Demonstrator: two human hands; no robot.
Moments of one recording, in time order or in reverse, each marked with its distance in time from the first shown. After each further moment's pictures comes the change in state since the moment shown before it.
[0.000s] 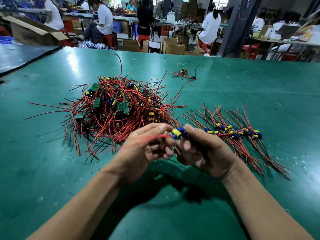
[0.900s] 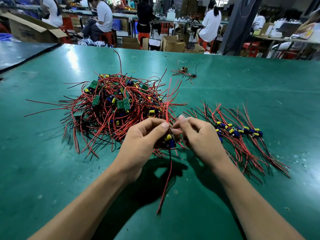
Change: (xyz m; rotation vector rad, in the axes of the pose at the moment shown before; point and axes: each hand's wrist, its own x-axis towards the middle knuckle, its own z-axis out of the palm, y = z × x) left_hand -0.002 -0.005 0.009 0.203 0.182 0.212; right_hand 0.020 0.017 -0.013 -0.761 0.575 -0.307
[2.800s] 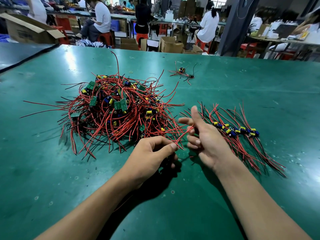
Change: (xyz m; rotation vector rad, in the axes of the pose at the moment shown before) left_hand -0.005 -0.032 0.002 0.160 -0.141 -0.113; right_hand 0.007 0.003 -0.010 0.650 0.039 0.463
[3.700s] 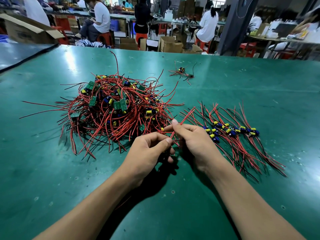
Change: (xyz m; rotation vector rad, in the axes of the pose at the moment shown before) left_hand 0.002 0.005 -0.002 -0.087 0.072 -0.024; right_hand -0.006 0.014 0.014 -0.107 -0.116 0.019
